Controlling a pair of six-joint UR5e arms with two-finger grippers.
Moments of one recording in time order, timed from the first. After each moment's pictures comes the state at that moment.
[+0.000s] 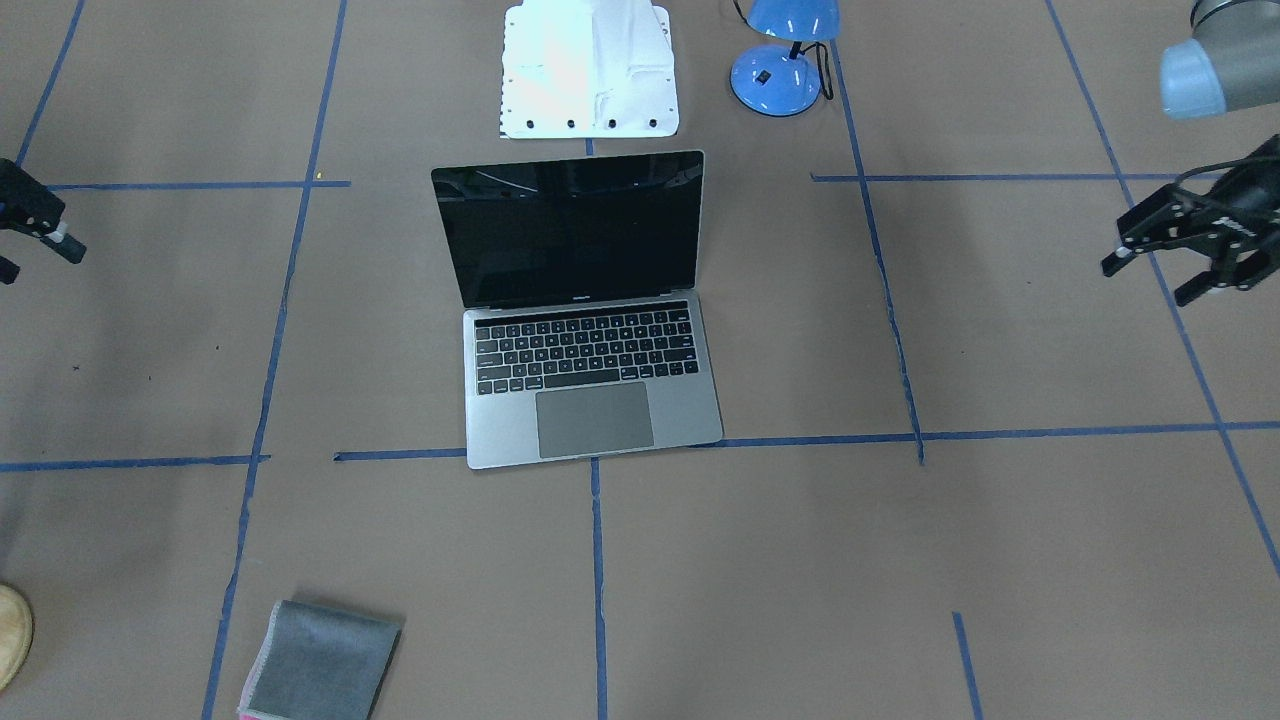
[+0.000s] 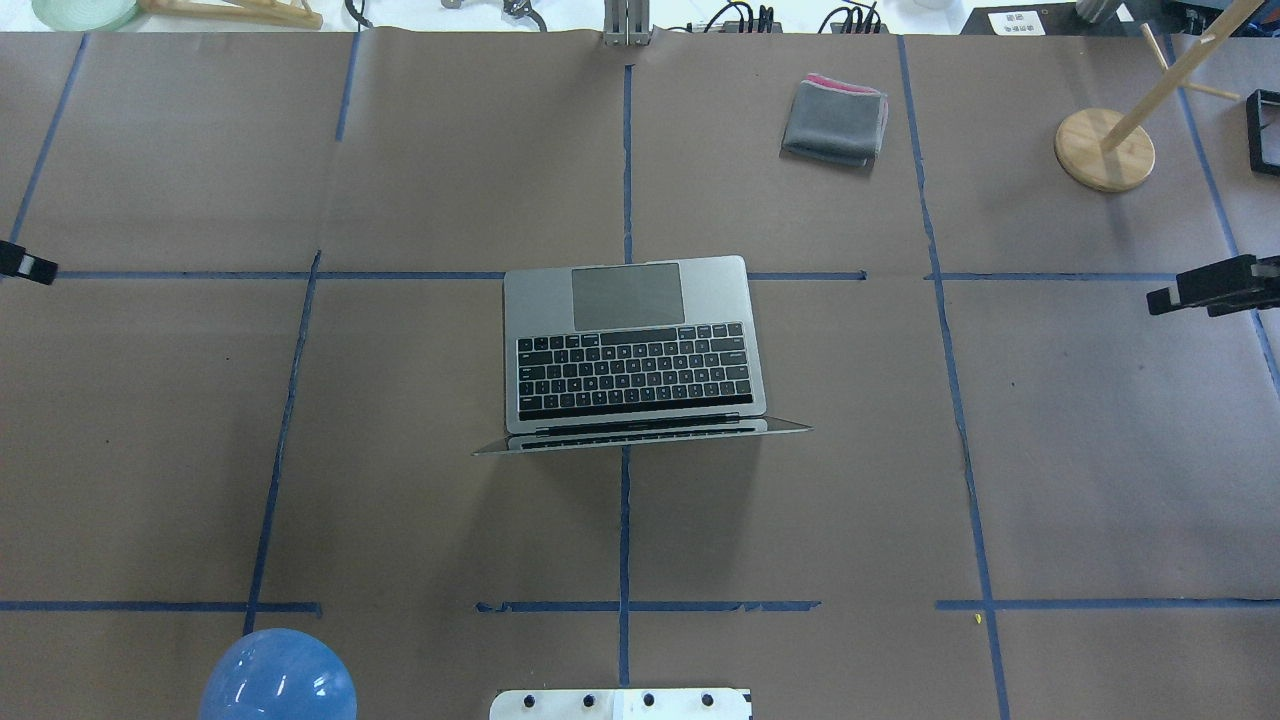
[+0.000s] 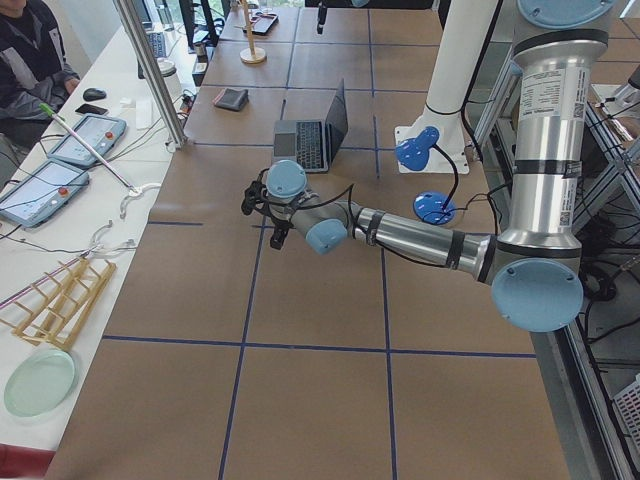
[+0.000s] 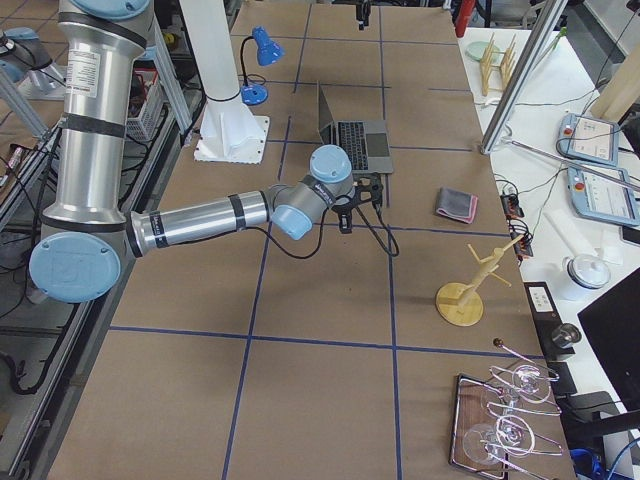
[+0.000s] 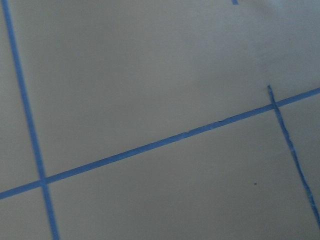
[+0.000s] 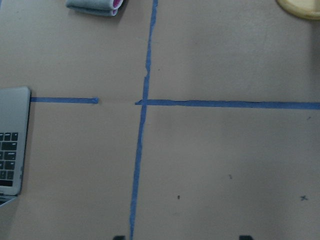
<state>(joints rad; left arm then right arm) -1.12 -1.56 -1.78 -2.23 -2.44 -0.68 1.11 -1.73 1.93 -0.84 2.39 0.91</state>
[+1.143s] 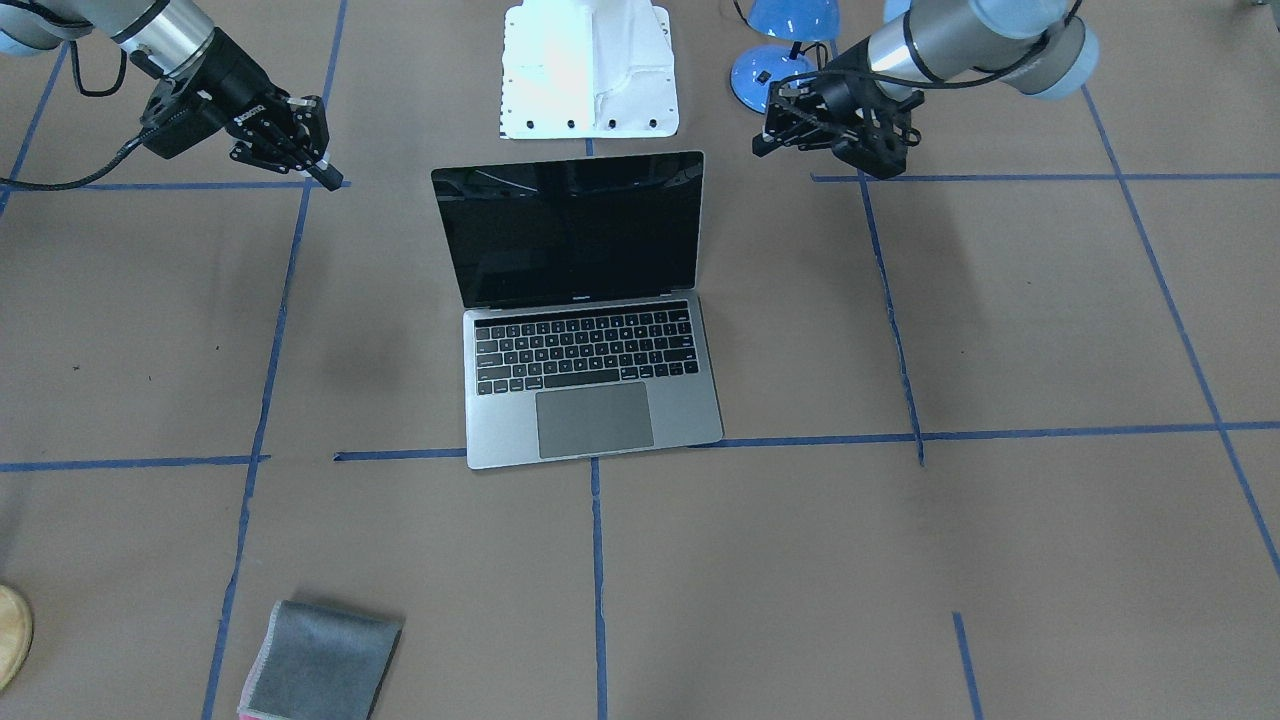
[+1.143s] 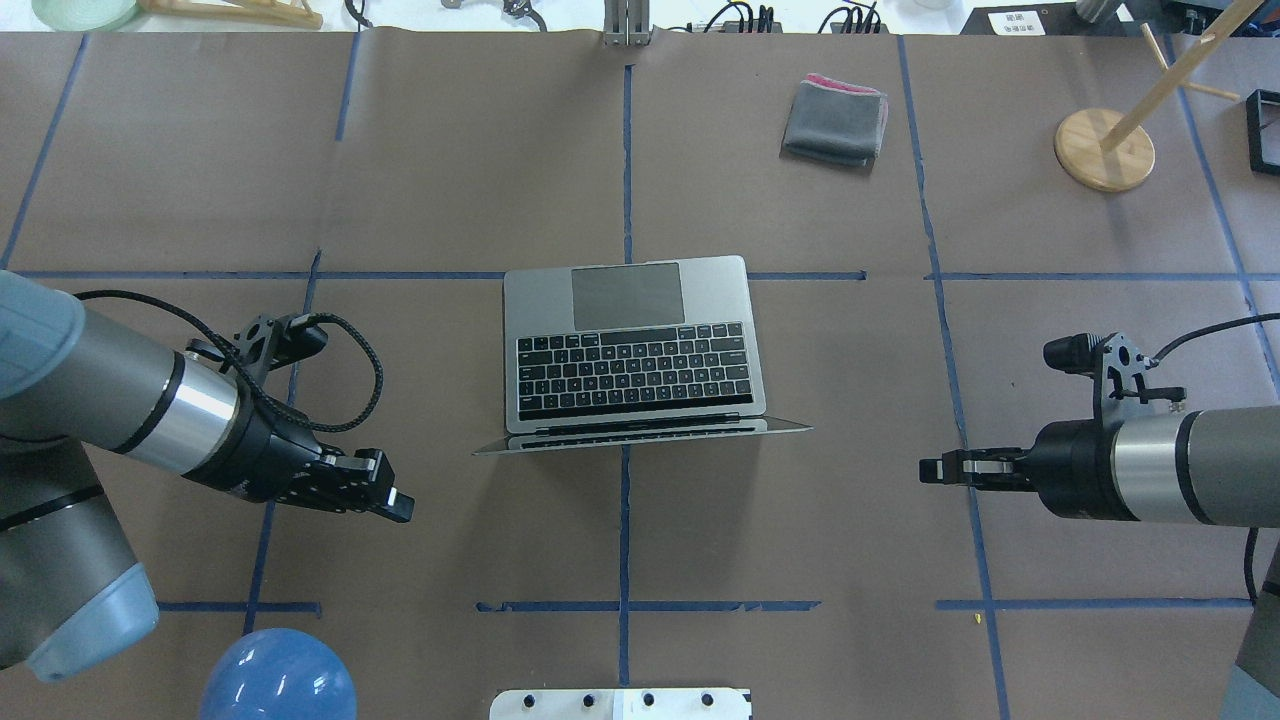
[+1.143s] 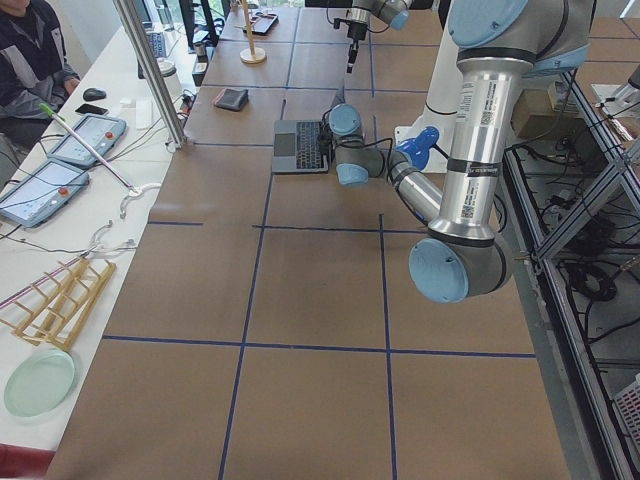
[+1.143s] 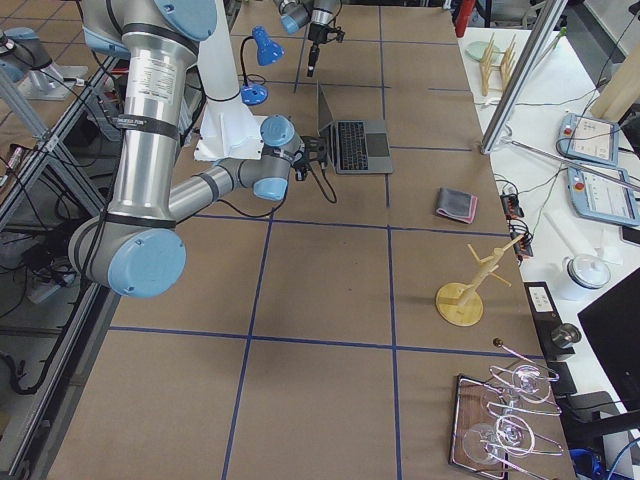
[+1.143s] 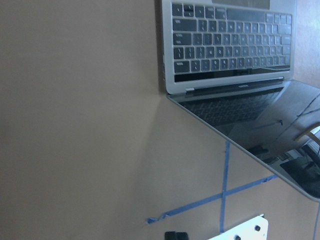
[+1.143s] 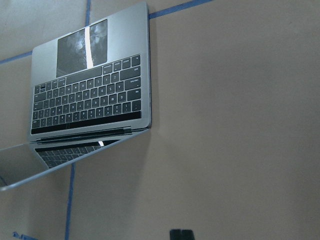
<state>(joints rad) -0.55 -1.73 -1.98 -2.33 -2.29 -1.46 0.49 -1.75 2.12 -0.66 1.85 1.39</state>
